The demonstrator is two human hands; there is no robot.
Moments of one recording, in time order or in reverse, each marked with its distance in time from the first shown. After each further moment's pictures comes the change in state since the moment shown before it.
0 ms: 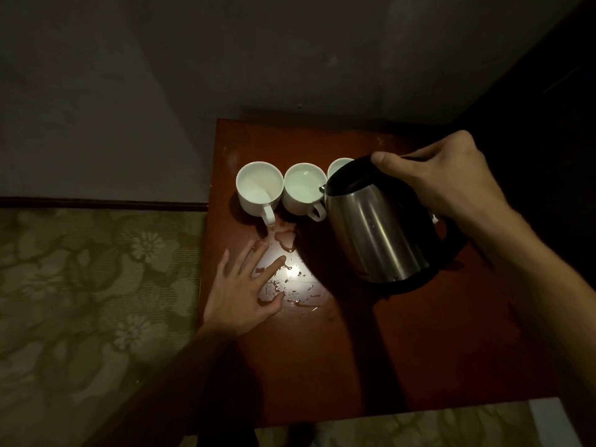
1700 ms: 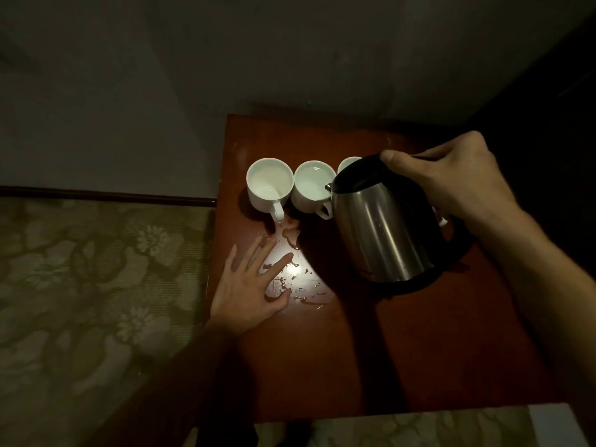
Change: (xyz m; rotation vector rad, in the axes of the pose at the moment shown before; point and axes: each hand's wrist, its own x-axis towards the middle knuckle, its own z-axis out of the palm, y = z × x) left_hand 0.000 0.000 0.001 -0.025 0.006 -0.001; right_hand -0.004 -0.007 0.003 0.012 -0.004 -0.045
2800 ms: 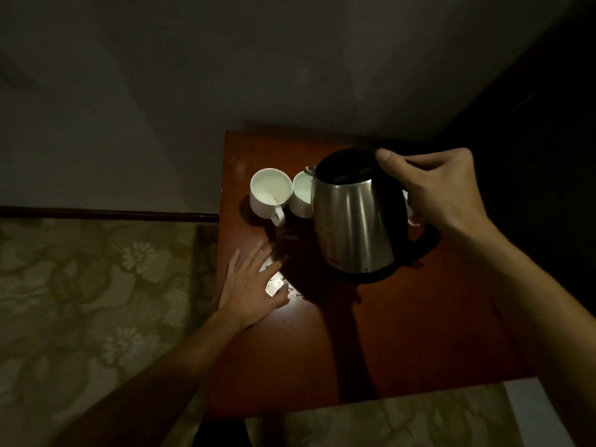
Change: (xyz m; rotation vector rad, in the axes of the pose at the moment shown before) left_hand 0.001 -0.007 -0.007 -0.160 -0.033 -0.006; right_hand -0.048 -0.009 0.007 0.329 0.136 -0.148
